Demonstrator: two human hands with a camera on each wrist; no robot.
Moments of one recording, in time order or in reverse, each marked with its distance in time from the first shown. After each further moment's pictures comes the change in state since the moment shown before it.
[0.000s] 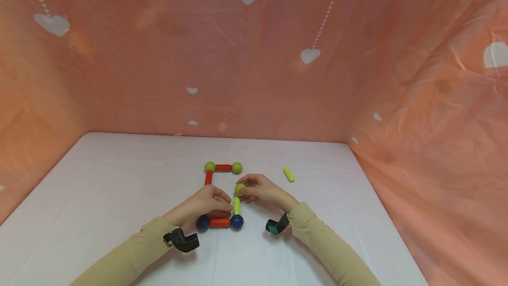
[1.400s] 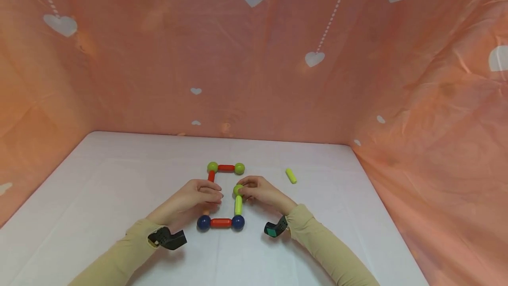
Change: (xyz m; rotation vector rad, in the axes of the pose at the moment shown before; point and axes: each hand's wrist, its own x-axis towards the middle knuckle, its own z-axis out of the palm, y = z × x) left_hand -0.020 -0.004 -0.032 -0.212 0.067 -0.011; right_hand 0.007 -0.001 0.010 -0.013 0.046 0.019
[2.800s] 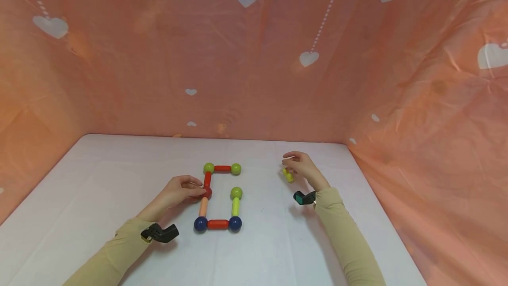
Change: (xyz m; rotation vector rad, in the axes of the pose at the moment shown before) left_hand 0.021 -0.018 -0.028 0.078 0.260 0.027; right_hand -0.031 -0.003 -0.120 -0.194 0.384 0.069
